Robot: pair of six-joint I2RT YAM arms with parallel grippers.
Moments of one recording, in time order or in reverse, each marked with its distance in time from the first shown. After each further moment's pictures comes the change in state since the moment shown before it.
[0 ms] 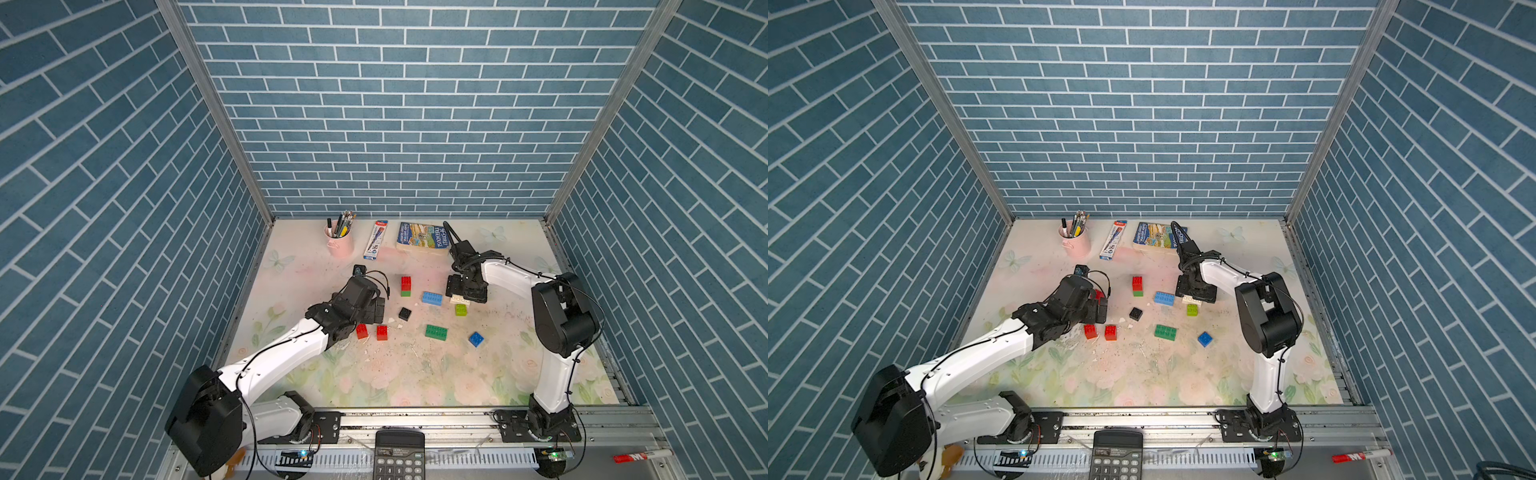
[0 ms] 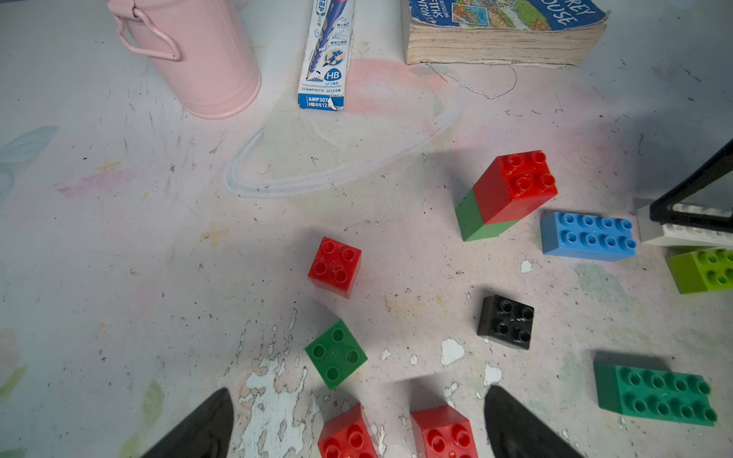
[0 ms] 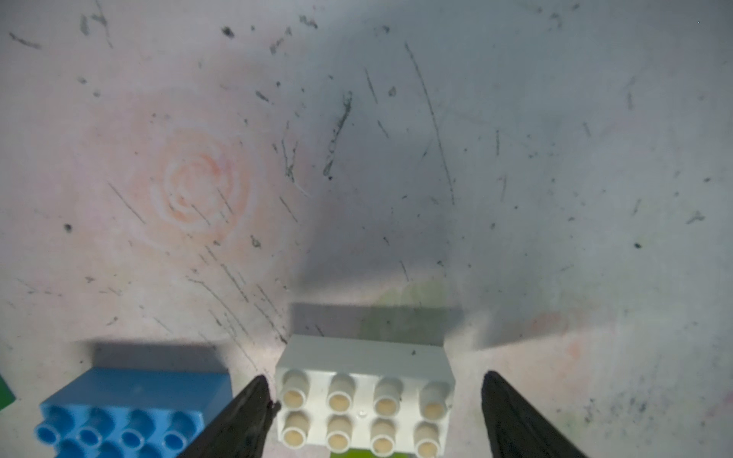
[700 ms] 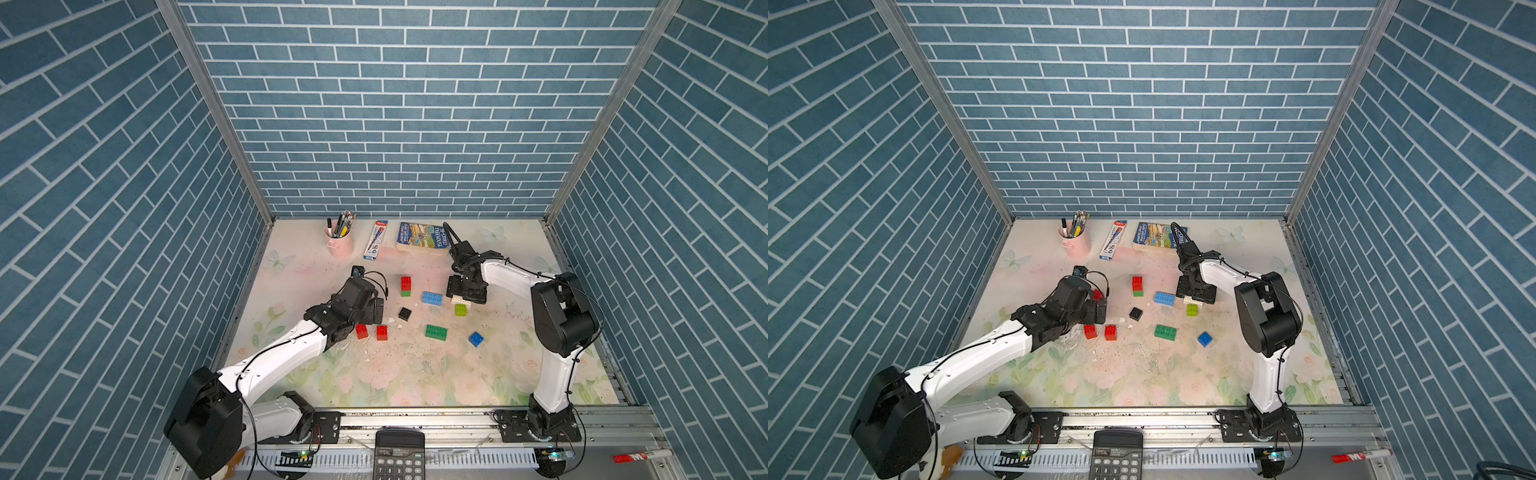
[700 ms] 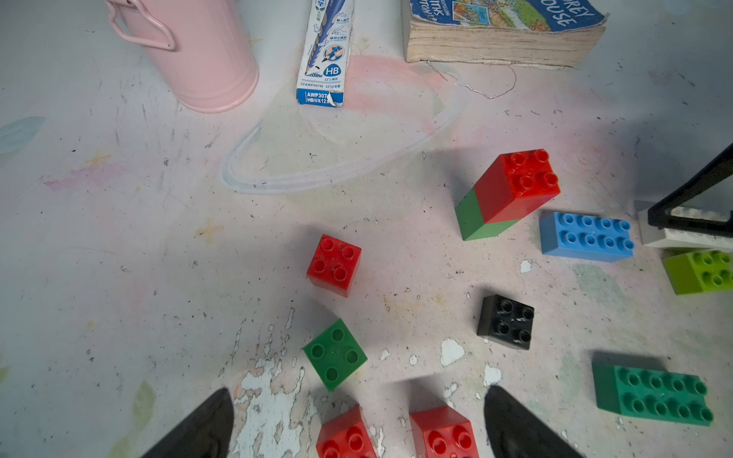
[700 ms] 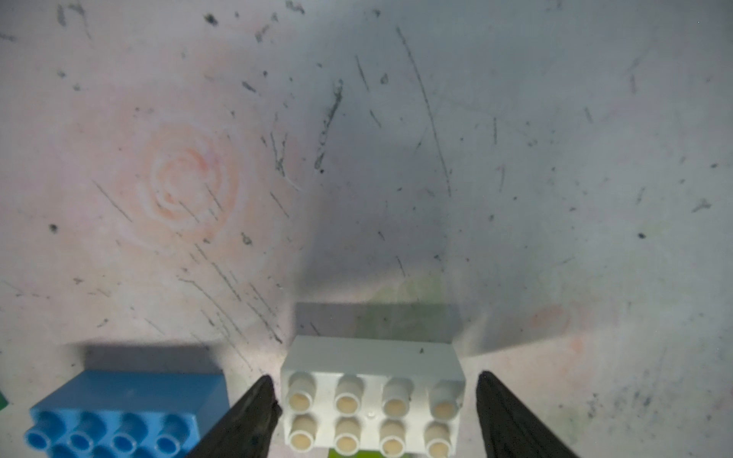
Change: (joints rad) left arm 0.015 -0.014 -0.026 0.030 0.023 0.000; right arm 0.011 0.002 0.000 -0.011 0.000 0.025
